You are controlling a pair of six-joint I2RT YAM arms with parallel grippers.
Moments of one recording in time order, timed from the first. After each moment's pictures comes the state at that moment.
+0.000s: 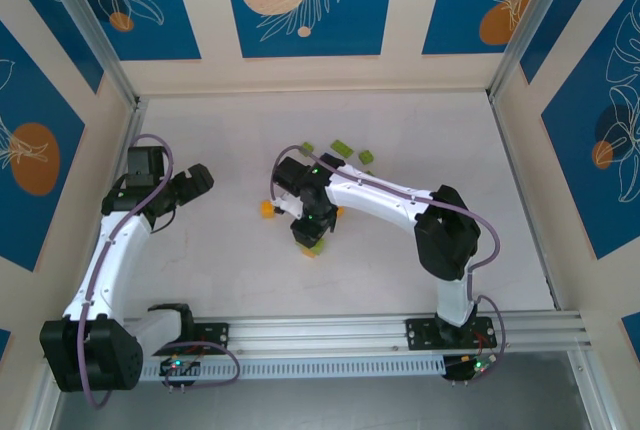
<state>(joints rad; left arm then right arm) 0.03 1.09 0.94 -0.73 0.11 -0.47 0.94 1.91 1.59 -1.17 -0.11 -0.08</state>
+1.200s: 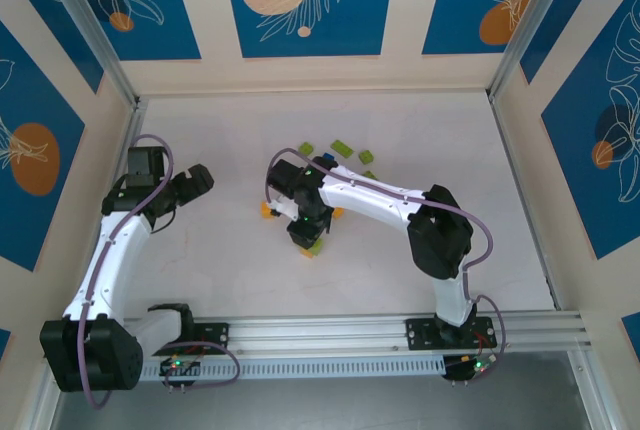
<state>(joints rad) 0.03 1.09 0.93 -0.73 0.11 -0.47 0.96 1.95 1.63 -1.19 -0.09 -0.08</state>
